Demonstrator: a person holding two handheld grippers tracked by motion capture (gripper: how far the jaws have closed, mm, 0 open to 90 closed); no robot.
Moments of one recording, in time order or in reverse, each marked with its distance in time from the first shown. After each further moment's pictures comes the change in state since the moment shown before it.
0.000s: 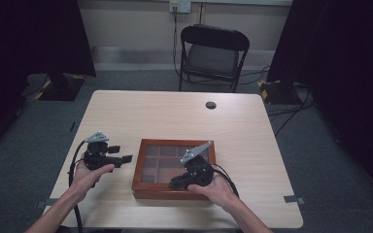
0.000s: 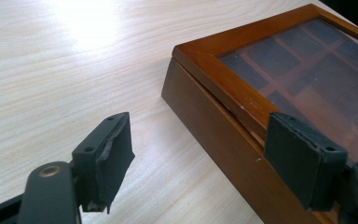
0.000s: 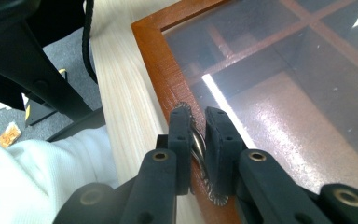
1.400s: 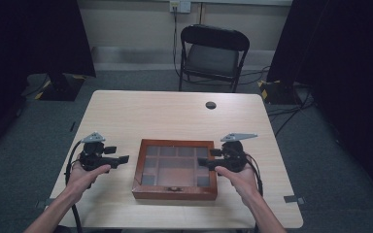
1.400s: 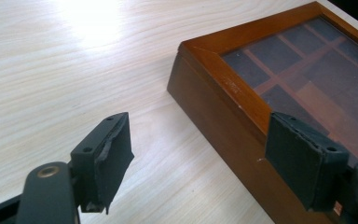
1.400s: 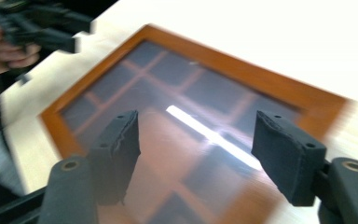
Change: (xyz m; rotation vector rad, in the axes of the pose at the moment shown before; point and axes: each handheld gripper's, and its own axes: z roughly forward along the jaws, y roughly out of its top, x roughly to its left) left arm 0.004 -0.002 -0.014 0.004 0.021 -0.010; right arm -0.045 -0.032 -0.078 -0.284 -0.329 0.275
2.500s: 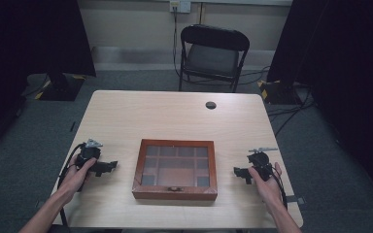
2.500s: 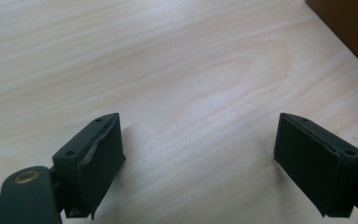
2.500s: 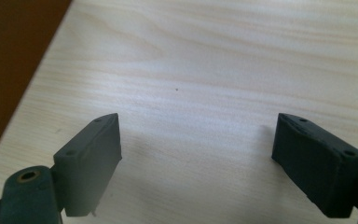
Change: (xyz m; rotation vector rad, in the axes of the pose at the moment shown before) left arm 0.037 -0.037 0.024 0.168 0.306 0.031; right arm -0.093 -0.077 -0.006 0.221 -0.492 0.196
